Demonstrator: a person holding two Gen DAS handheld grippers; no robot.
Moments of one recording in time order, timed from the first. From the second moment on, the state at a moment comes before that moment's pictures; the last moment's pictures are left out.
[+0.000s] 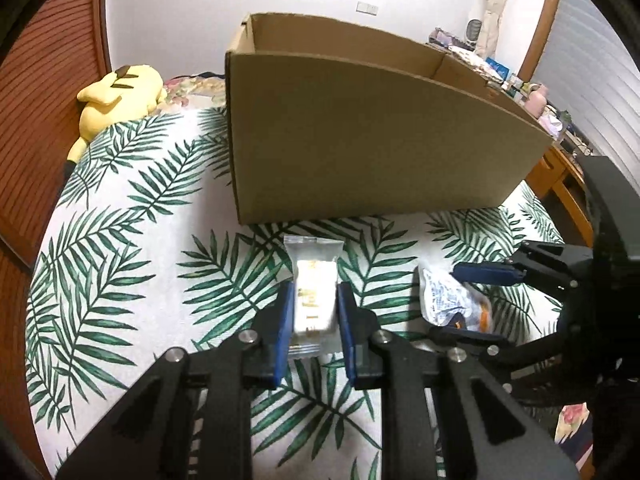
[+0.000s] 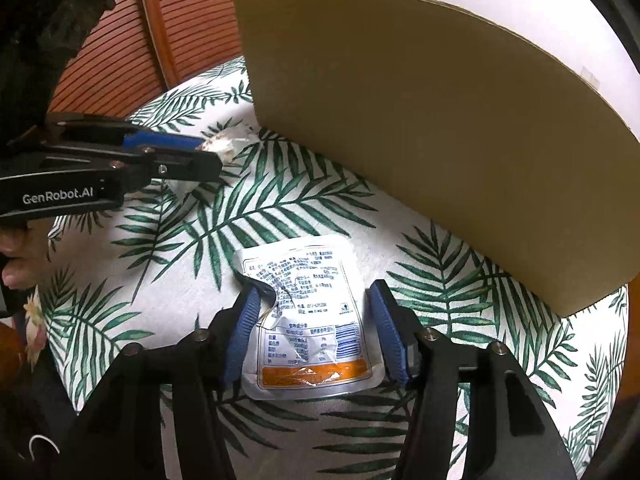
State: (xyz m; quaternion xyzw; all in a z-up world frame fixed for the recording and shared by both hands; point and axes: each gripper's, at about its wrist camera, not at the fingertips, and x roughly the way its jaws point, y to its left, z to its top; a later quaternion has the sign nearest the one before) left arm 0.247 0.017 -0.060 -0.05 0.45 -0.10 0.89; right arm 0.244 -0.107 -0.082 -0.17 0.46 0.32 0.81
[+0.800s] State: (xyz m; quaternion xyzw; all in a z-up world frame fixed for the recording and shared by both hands) left arm 0.237 -0.004 0.035 -0.02 0.35 -0.14 0.93; right arm 0.228 -0.148 0.018 -0.11 0.34 0.33 0.87
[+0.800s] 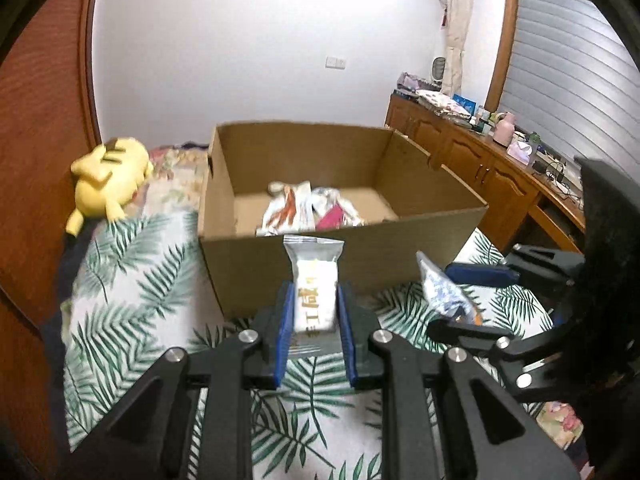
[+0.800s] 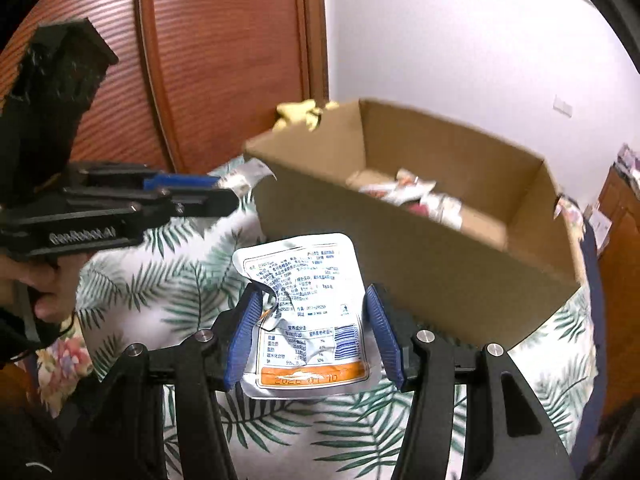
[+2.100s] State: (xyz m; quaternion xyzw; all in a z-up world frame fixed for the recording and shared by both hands) left arm 0.361 -0.027 0.053 0.00 0.33 -0.10 0.94; right arm 0.342 -0.165 0.024 -0.06 0.34 0.22 0.91
